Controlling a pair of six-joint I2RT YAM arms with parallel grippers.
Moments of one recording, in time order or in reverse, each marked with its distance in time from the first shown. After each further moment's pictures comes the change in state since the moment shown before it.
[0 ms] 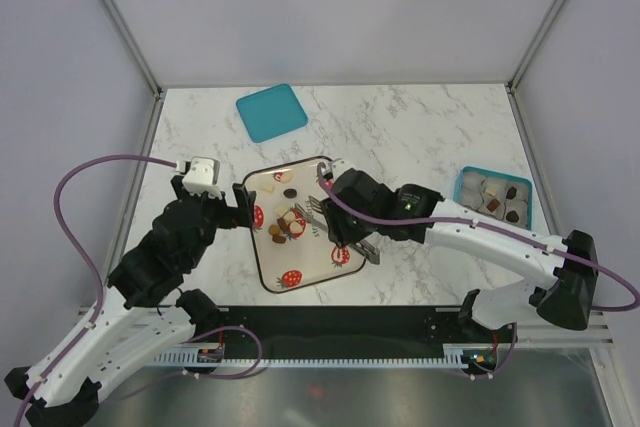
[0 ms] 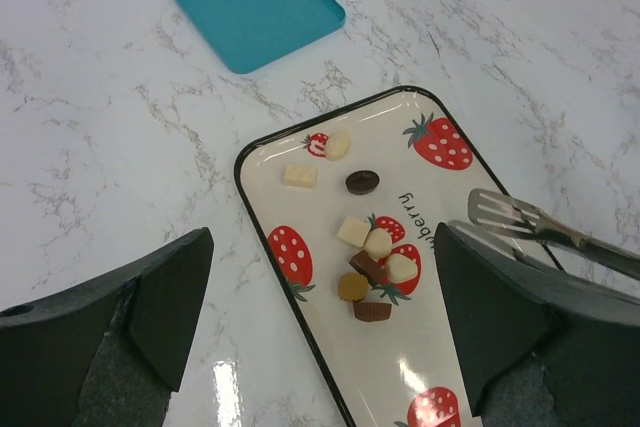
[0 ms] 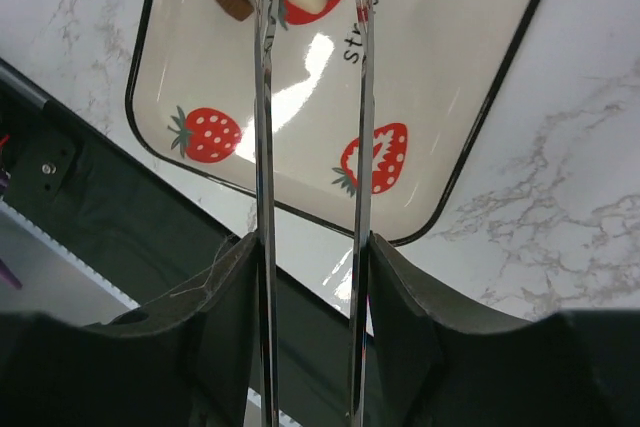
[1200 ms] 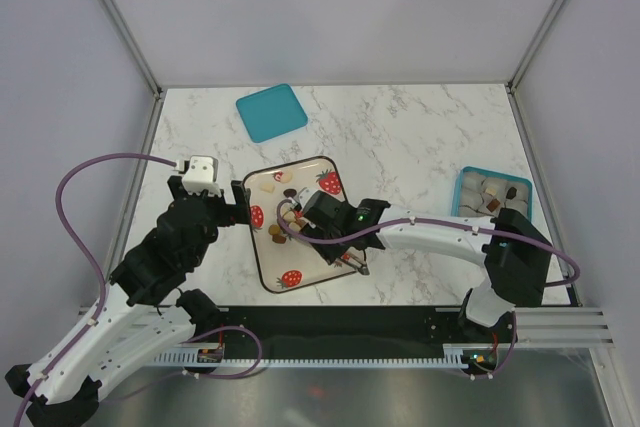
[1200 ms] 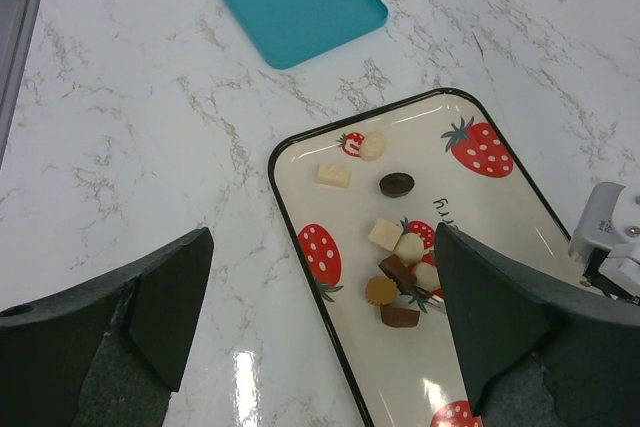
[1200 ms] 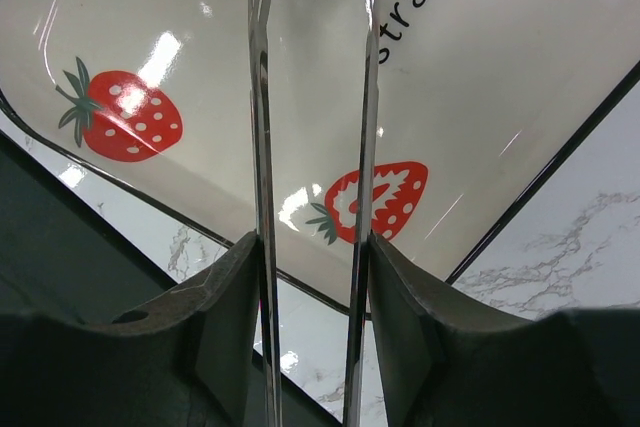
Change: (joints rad) left arm 0.000 0.019 0.000 -0.012 -0.102 0.000; right arm 0.076 0.236 -0.111 0.214 -0.018 -0.241
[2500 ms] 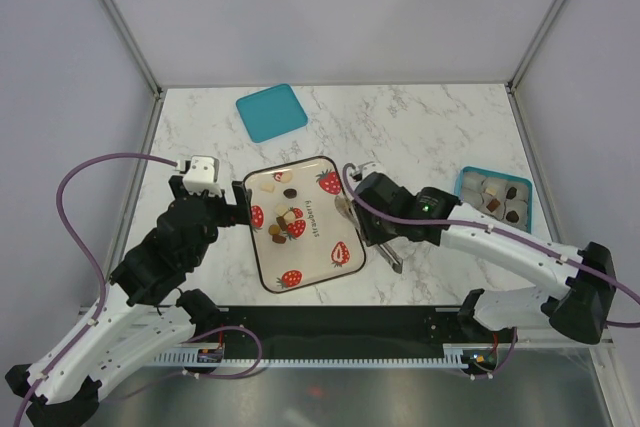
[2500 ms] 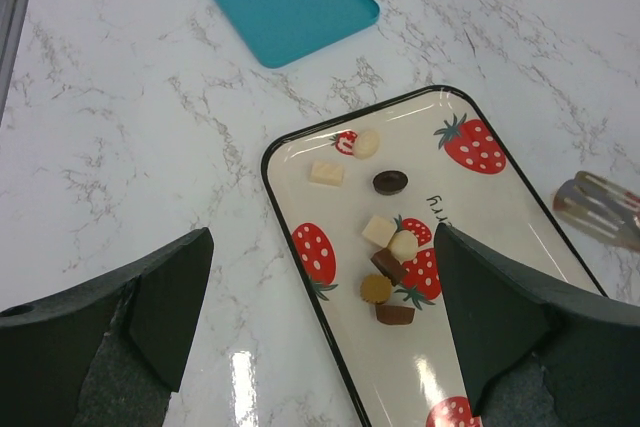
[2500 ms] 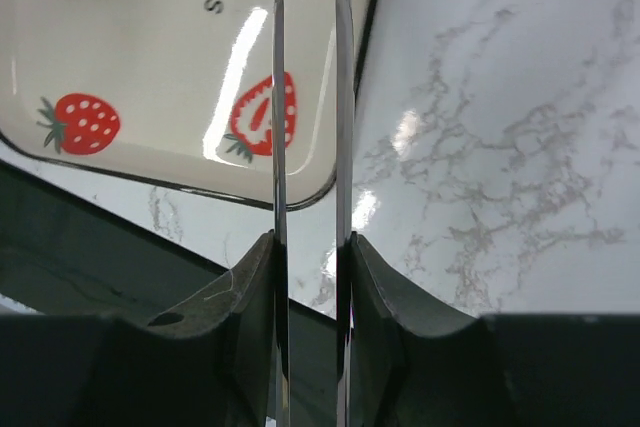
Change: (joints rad) left arm 0.000 0.000 0.000 0.000 0.015 0.000; right arm -0.119 -0.323 -0.047 -0.240 0.078 0.249
